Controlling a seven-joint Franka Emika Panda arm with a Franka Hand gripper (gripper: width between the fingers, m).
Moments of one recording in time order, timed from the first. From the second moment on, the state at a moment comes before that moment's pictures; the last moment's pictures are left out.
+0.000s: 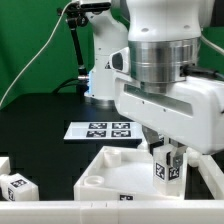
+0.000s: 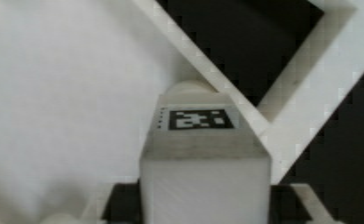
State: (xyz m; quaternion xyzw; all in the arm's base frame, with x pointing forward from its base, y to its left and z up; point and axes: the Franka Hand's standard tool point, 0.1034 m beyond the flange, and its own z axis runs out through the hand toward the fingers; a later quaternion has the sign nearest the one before) arm 0.660 0.084 0.081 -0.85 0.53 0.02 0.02
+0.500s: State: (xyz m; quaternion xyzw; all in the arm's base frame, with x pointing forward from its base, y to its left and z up) arm 0.660 0.085 0.081 -0.77 0.63 0.04 0.01
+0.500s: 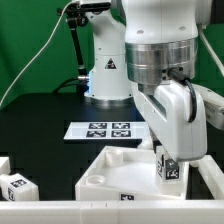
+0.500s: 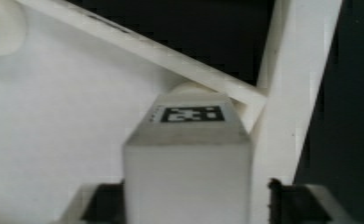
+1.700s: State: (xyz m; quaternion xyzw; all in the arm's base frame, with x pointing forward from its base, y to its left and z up) arm 0.658 0.093 0.085 -0.98 0.19 0.01 -0.02
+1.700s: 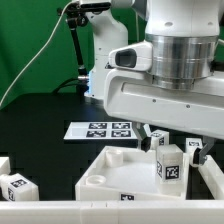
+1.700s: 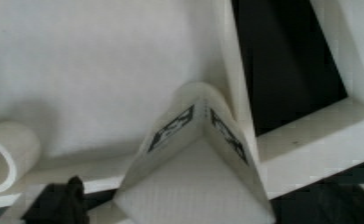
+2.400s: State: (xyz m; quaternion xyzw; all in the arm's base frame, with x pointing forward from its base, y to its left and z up) arm 0.659 0.089 0.083 -1.00 0.02 0.01 -0.02
